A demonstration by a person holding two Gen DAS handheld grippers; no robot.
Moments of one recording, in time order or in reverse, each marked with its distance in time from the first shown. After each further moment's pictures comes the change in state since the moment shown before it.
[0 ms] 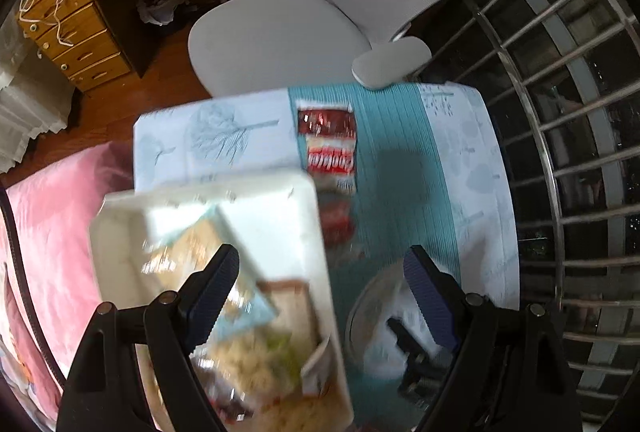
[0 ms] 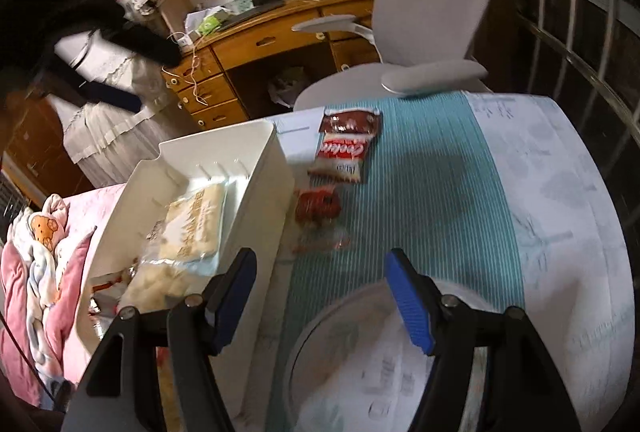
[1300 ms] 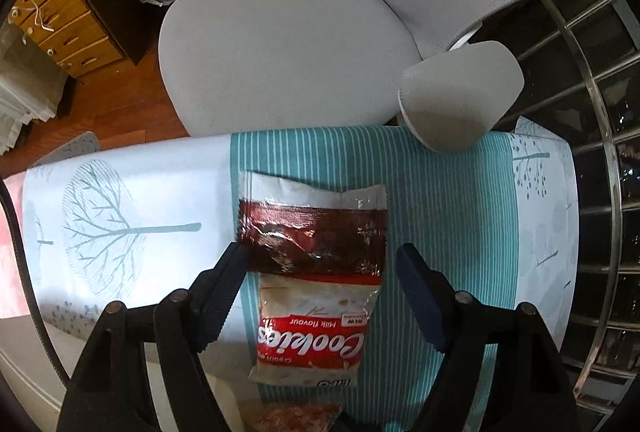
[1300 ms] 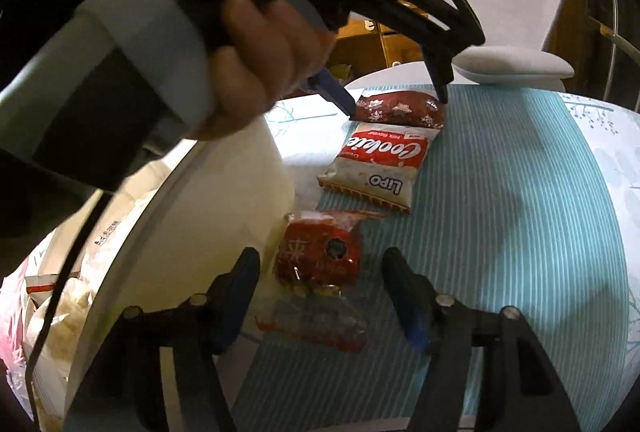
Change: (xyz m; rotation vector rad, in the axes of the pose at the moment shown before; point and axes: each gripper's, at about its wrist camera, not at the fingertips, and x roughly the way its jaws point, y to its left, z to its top) left arm 0.208 -0.016 0.112 -0.109 0.023 0.066; right arm 0.118 -0.009 0.008 -0.110 -0.016 0.157
